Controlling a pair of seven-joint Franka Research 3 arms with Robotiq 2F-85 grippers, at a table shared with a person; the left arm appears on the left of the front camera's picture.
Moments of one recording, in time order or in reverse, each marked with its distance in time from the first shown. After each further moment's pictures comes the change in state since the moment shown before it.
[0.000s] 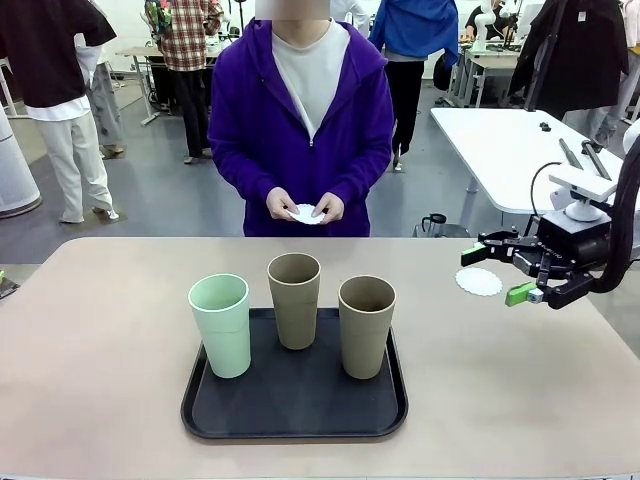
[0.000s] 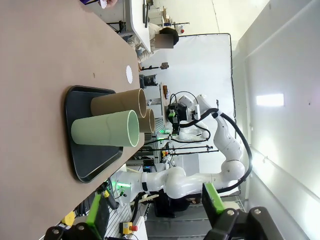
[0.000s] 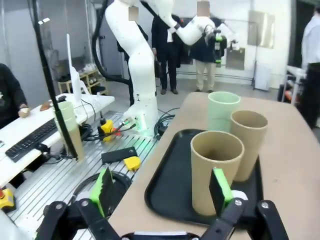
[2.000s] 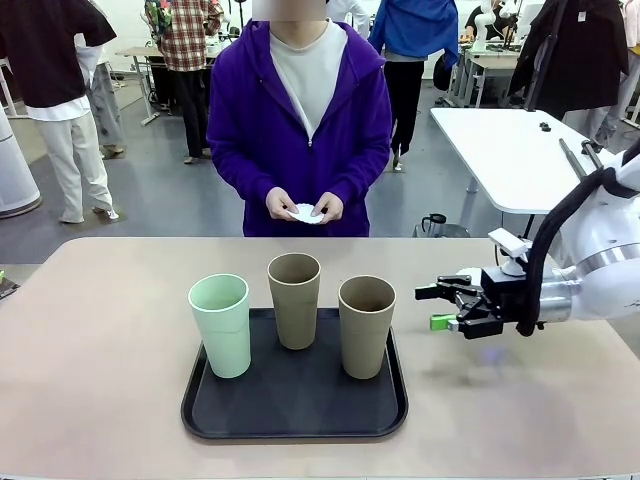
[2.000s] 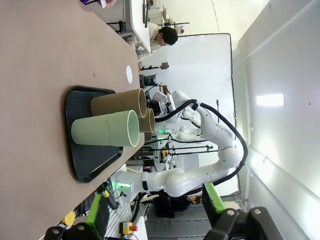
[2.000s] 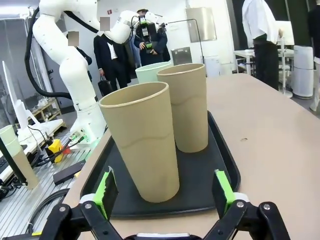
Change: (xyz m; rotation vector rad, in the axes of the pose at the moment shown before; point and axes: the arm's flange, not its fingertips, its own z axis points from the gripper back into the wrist) left arm 0.000 0.000 0.000 0.000 0.000 0.000; right arm -0.113 -0.050 -0.048 -0.275 -0.089 -0.164
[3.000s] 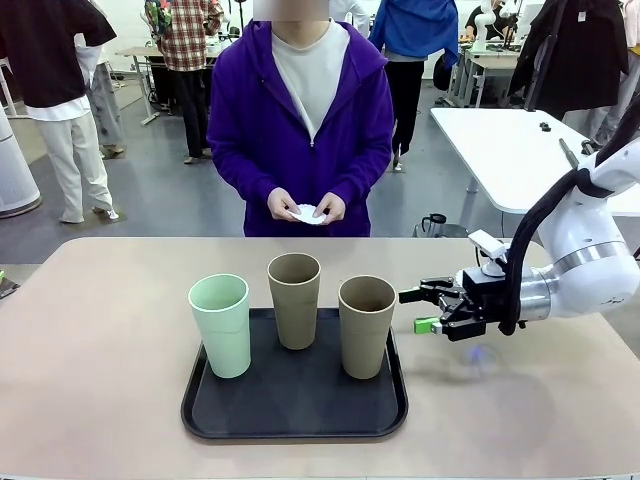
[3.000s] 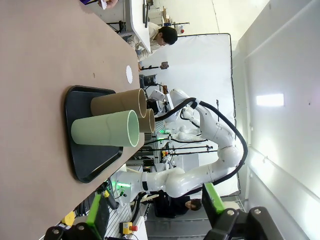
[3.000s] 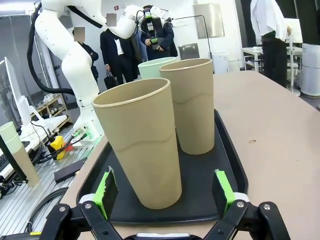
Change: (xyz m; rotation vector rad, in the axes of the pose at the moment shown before) left arm 0.000 0.000 0.000 0.000 0.000 0.000; right arm -0.002 -0.006 -0.020 0.034 0.021 0.002
